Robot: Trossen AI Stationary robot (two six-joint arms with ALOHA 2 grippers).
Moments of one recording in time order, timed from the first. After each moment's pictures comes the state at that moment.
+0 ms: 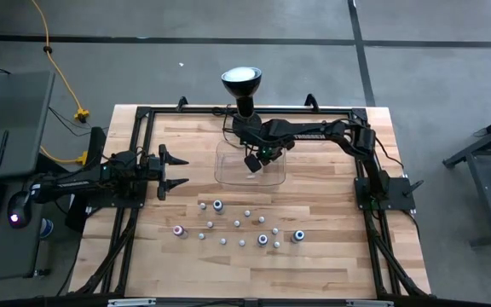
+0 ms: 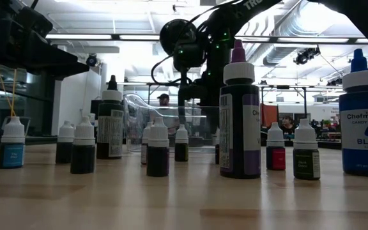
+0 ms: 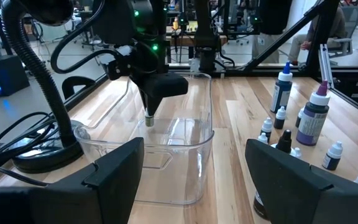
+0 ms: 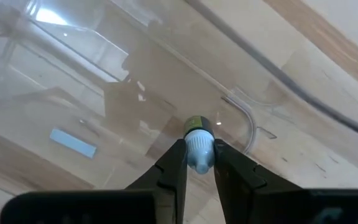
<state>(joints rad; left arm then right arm) 0.14 0.02 0.08 -0.13 0.04 0.05 -0.28 2.09 1.64 -1.01 0.07 0.71</state>
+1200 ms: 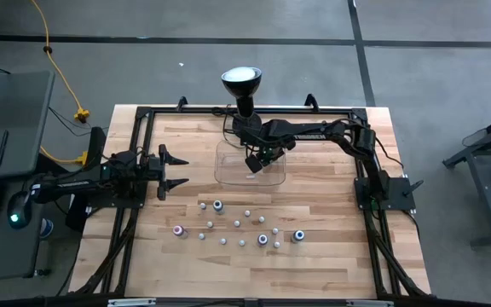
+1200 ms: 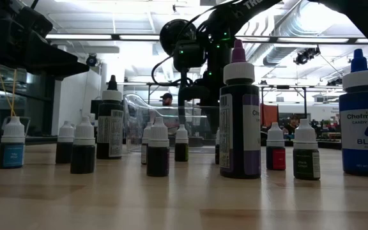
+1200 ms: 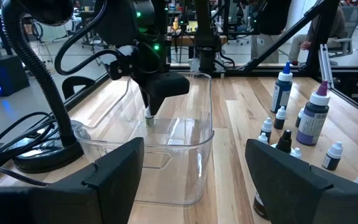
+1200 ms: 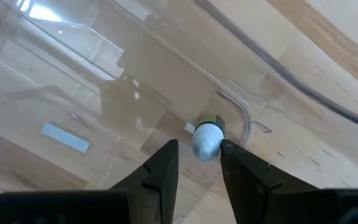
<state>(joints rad) 0.14 0.02 0.08 -0.13 0.04 0.05 -0.28 2.09 1.64 -1.04 0.08 0.71</state>
